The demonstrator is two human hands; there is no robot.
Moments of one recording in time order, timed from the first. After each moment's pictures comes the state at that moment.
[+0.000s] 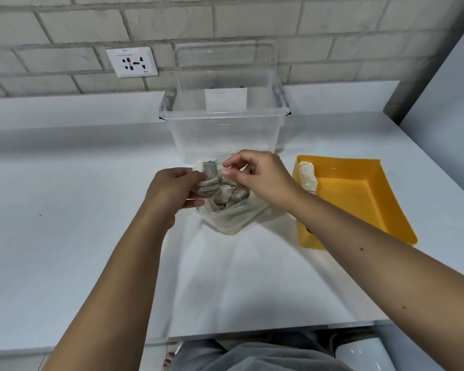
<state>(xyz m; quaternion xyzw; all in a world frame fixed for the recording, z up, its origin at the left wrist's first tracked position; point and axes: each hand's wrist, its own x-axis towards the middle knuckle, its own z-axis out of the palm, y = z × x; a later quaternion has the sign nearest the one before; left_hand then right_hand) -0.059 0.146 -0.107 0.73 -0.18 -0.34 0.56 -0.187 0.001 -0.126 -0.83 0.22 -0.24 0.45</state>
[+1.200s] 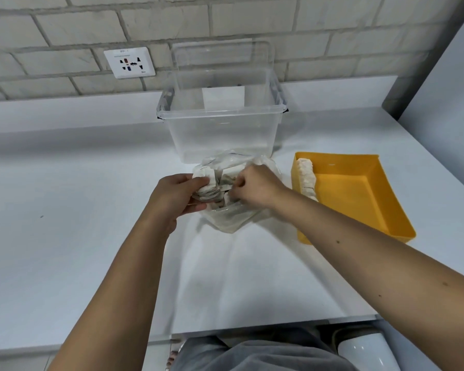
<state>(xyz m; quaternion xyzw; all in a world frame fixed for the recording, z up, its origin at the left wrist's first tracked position) -0.062 0.147 -0.119 0.71 -0.15 -0.38 0.57 -0.174 0.002 -0.141 -0.90 0.33 -0.05 0.28</state>
